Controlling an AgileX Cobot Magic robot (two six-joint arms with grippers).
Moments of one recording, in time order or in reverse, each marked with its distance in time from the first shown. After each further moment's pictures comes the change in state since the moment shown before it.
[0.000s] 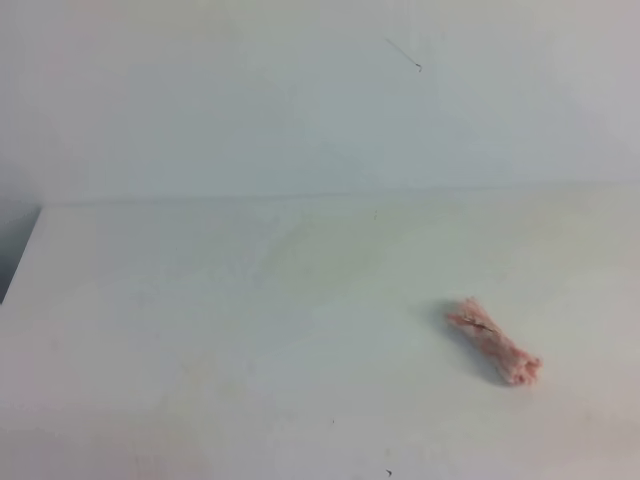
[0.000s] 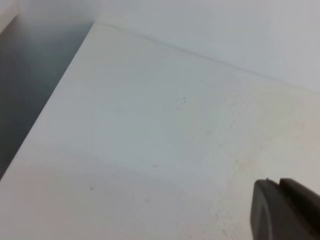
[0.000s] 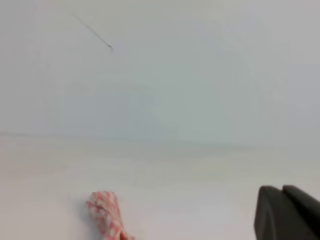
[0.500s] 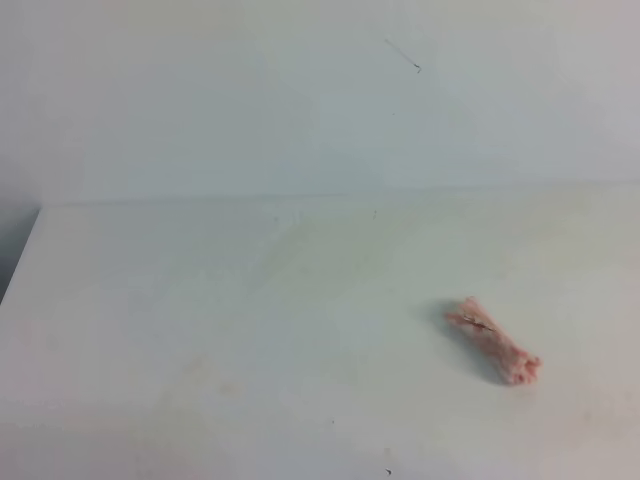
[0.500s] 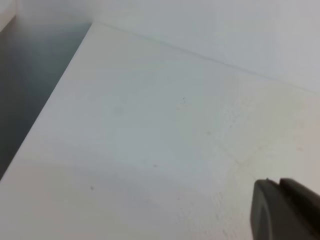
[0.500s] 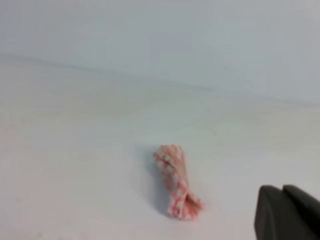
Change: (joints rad) left arm 0.000 0.000 0.000 0.000 0.000 0.000; right arm 0.198 0.369 -0.174 -0.011 -0.035 0.003
